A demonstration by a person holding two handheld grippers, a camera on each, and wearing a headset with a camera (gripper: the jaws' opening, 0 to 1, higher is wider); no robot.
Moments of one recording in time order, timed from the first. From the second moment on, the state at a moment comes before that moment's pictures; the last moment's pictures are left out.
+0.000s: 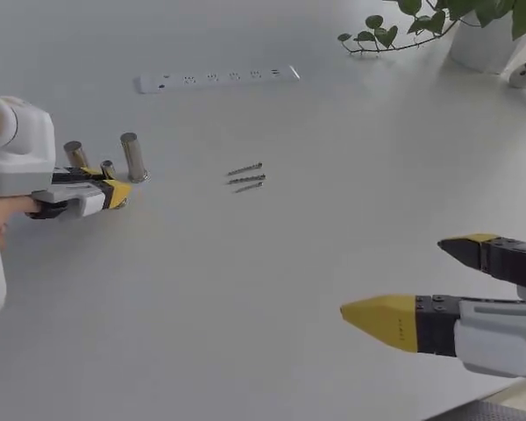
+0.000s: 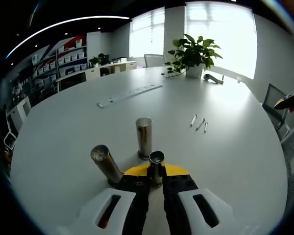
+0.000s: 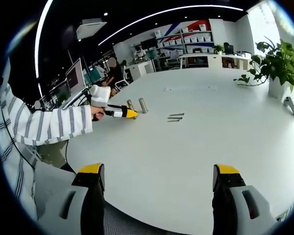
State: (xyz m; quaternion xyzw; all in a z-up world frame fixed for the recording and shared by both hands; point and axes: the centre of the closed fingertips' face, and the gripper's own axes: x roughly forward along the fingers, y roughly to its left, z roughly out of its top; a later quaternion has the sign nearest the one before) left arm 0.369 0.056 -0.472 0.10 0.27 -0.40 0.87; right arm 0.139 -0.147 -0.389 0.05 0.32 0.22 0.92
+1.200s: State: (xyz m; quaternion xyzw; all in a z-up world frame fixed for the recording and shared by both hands) left arm 0.330 0.036 -0.446 0.09 0.26 -0.44 0.85; right arm 0.148 -0.136 -0.383 0.02 0.29 0.25 0.92
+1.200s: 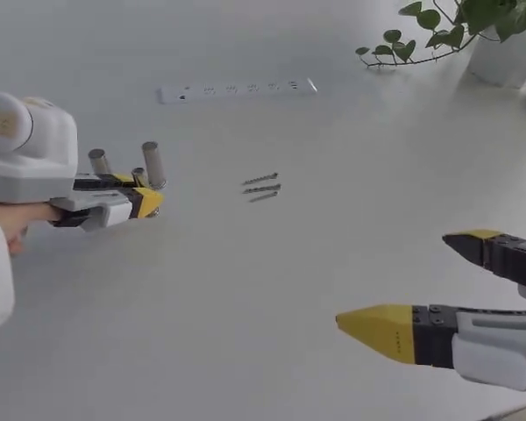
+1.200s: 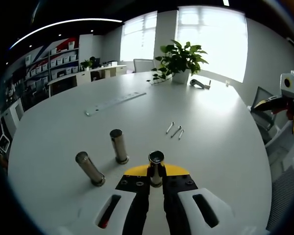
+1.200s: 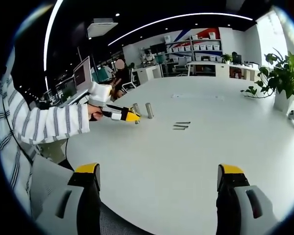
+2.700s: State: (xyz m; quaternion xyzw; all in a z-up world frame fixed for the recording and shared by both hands) left arm 0.227 -0.015 -0.445 0.12 0.24 -0.54 0.79; right arm 0.145 -0.124 -0.387 0.01 0.30 0.27 0.92
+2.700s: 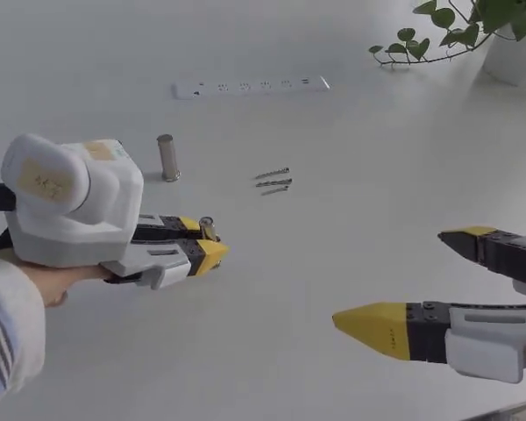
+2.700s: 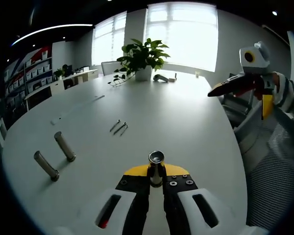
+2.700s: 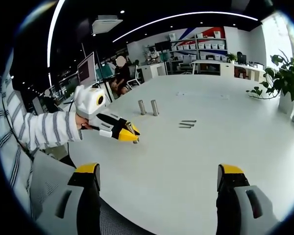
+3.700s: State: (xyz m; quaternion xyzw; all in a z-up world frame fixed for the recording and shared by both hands) left arm 0.213 -0.027 -0.465 0.14 0.24 -0.55 0.78; right arm 0.147 -0.123 -0.388 0.02 0.31 0.27 0.91
